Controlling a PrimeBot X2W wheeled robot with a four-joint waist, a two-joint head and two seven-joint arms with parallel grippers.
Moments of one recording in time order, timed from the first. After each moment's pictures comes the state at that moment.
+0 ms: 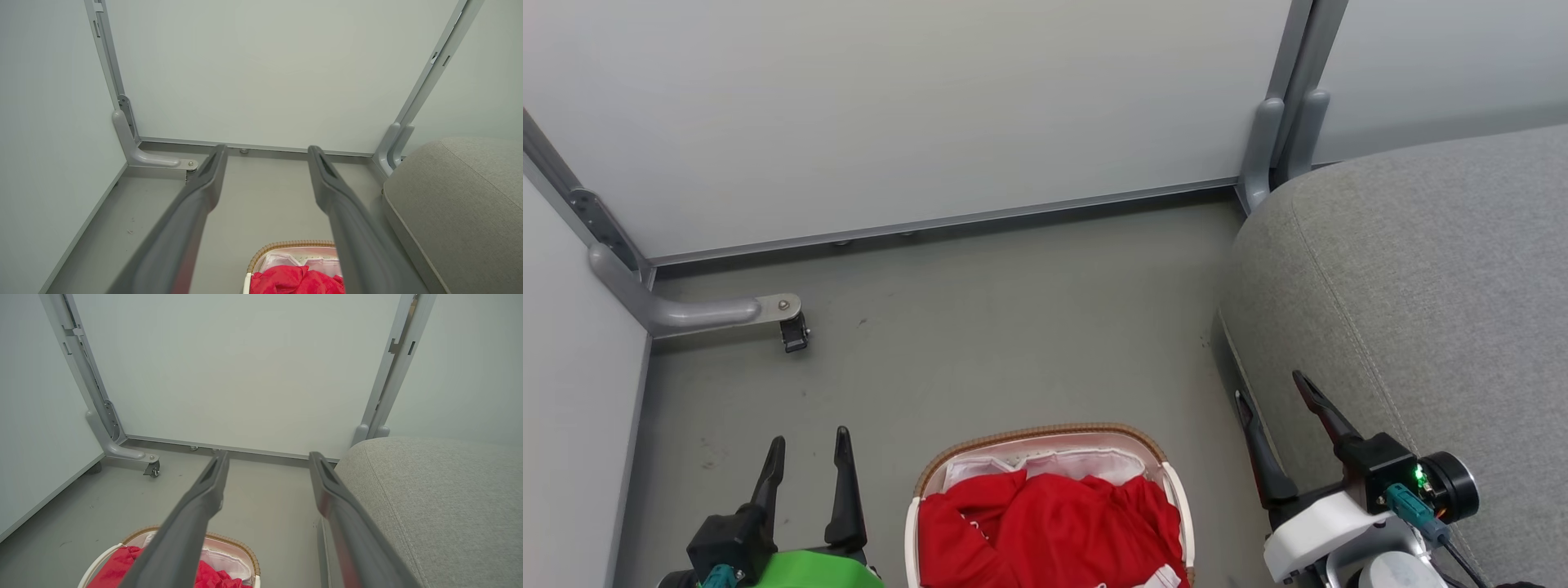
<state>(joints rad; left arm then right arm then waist) 0.05 0.05 -0.10 0.21 -0.28 -0.03 -0.26 -0.06 -0.05 0.14 0.20 0.04 0.13 -0.26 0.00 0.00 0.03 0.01</state>
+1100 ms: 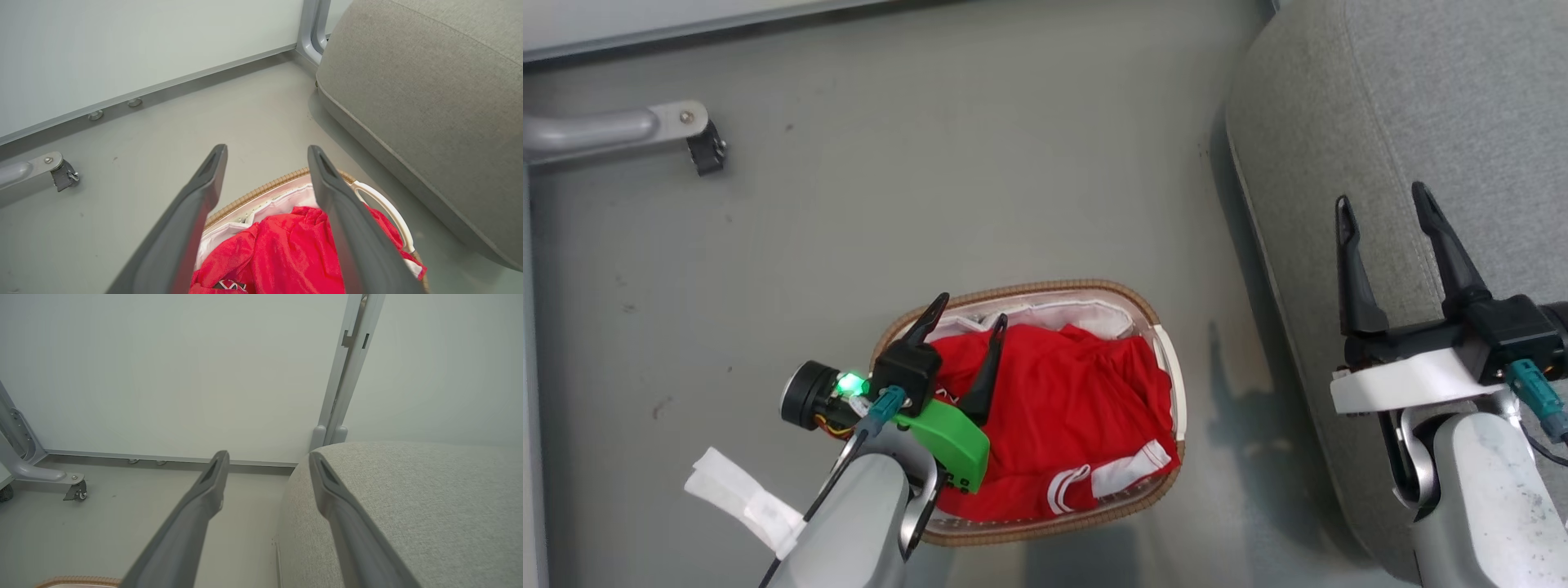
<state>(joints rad) -0.42 0.05 -0.43 0.59 -0.15 -0.12 -0.26 -0.27 -0.05 -0.03 0.03 0.01 0.13 -0.26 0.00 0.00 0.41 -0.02</state>
